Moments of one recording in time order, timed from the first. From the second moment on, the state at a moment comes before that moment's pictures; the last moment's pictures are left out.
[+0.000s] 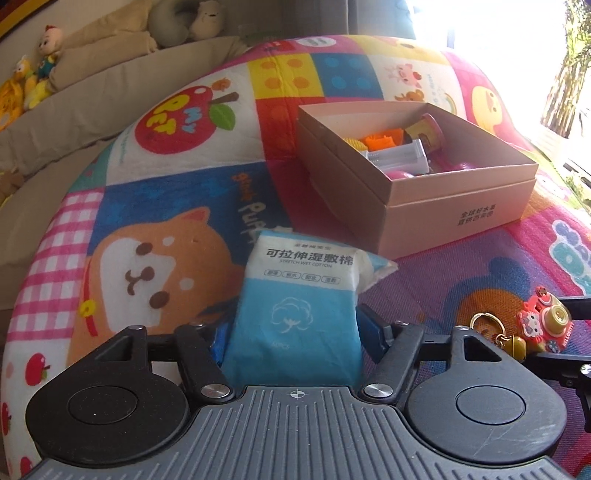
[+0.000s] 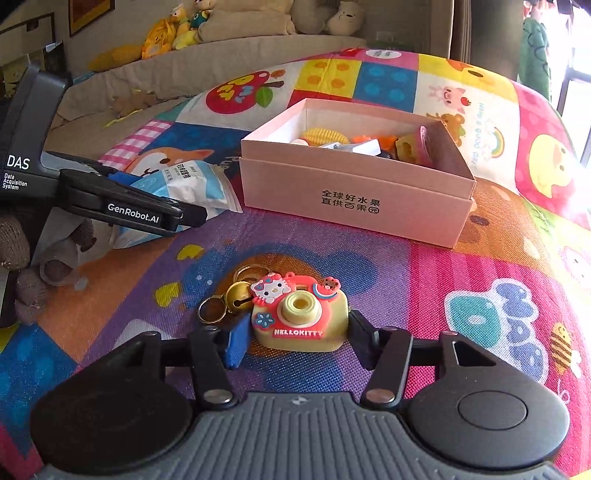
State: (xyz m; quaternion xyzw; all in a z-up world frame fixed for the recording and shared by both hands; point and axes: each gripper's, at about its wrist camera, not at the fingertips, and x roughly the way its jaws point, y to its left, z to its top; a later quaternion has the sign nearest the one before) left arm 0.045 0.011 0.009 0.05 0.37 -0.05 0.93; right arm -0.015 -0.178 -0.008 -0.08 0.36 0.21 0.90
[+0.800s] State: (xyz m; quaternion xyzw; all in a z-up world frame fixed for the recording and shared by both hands) left arm 0.110 -0.087 0.106 0.07 0.22 -0.10 0.97; right arm -0.021 -0.255 0.166 -0.07 0.19 0.18 0.96
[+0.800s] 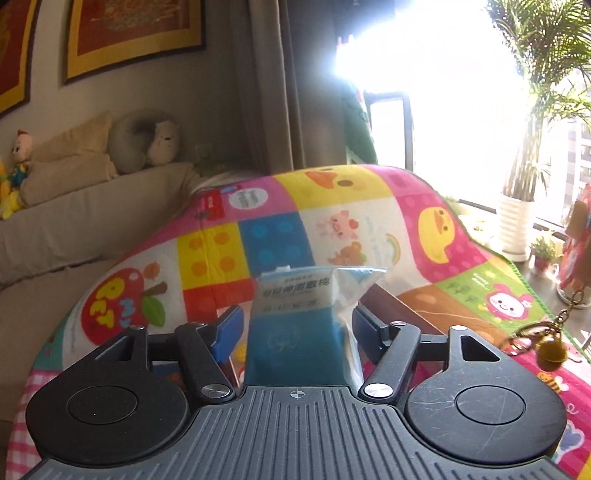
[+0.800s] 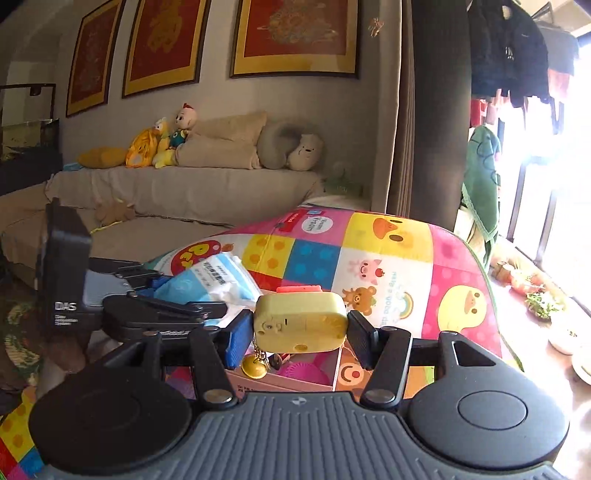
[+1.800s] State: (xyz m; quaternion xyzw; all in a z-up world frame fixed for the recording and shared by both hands) left arm 0.004 -0.013 0.017 0.00 0.34 -0.06 0.94; right arm 0.012 -0.218 0.032 -0.02 0.31 0.16 0.94
